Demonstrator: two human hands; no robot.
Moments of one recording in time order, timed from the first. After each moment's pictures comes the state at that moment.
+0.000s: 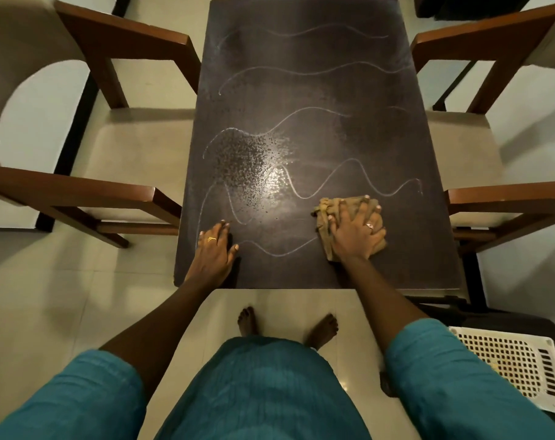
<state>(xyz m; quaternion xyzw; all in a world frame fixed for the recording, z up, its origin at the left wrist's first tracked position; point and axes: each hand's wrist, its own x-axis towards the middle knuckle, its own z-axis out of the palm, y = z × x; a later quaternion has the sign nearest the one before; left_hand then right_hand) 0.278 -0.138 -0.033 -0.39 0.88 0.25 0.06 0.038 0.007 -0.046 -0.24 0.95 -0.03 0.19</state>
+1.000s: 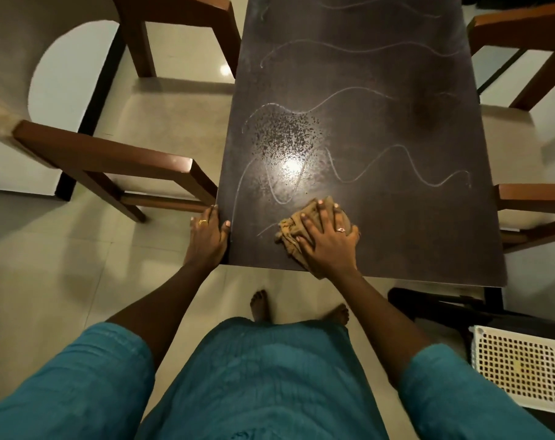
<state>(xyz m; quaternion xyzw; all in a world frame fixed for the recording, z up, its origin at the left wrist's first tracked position) 0.346 -0.177 -0.052 -0.51 0.81 0.29 0.03 0.146 -0.017 -0.057 -0.50 0.85 0.03 0.17</state>
